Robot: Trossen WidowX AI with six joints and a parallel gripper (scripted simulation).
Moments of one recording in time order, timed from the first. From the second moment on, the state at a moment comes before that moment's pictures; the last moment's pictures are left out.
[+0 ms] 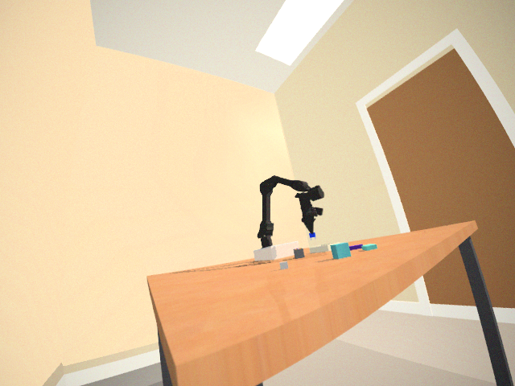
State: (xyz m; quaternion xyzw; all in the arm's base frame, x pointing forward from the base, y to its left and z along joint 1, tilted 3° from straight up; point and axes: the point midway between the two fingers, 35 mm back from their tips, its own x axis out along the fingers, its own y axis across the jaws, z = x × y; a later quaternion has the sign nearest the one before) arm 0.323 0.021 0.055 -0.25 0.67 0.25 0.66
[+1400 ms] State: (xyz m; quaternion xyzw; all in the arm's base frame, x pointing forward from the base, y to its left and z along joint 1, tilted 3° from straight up) arm 0.315 0.125 0.024 -0.25 0.66 0.26 0.66
